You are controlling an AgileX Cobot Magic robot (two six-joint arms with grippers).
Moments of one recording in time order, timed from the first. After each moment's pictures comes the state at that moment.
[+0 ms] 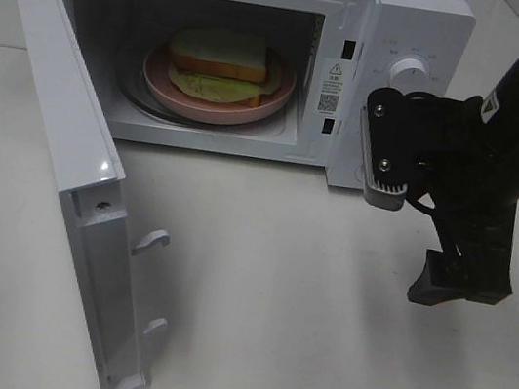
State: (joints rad) left arm 0.04 0.00 -0.50 -0.11 1.04 0.06; right arm 0.50 1.54 -1.00 -0.04 0.83 -1.08
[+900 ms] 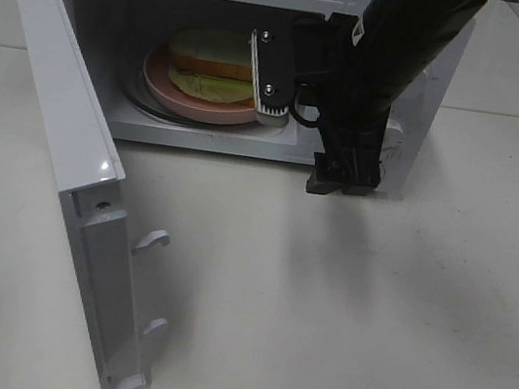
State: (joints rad) left arm 0.04 0.00 -0.50 -0.11 1.04 0.06; right arm 0.61 1.80 -1.35 -0.13 0.72 -1.08
